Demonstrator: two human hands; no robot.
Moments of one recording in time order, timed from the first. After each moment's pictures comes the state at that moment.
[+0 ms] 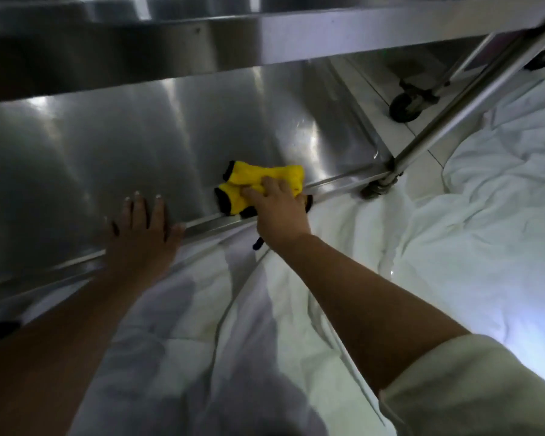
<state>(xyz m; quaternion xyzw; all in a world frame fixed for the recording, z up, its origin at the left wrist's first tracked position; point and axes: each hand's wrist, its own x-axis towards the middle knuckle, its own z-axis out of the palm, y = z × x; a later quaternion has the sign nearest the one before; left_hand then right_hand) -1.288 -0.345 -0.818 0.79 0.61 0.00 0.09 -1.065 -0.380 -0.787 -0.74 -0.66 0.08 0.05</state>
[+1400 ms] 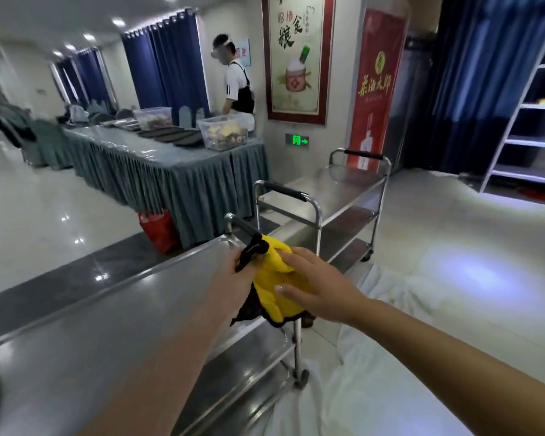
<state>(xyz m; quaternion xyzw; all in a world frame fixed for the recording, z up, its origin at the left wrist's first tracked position) -1.152 -0.494 0.123 0.70 0.32 0.35 0.54 -1.006 -0.621 0.131 -0.68 -0.67 0.03 0.31</state>
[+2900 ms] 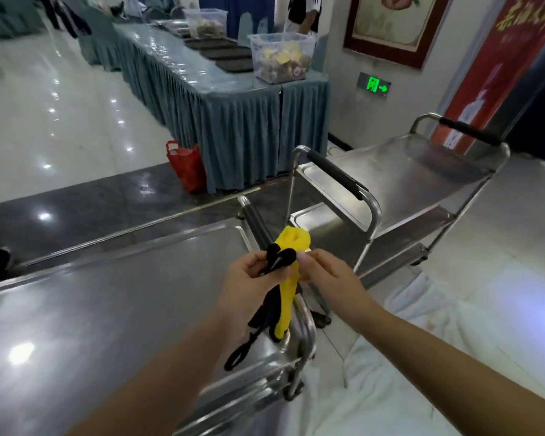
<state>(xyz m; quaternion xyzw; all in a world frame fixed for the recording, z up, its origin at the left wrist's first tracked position) -0.948 -0.295 0.062 0.50 0.40 0.37 0.67 -0.795 -0.355 0.068 -0.68 -0.49 0.33 0.43</state>
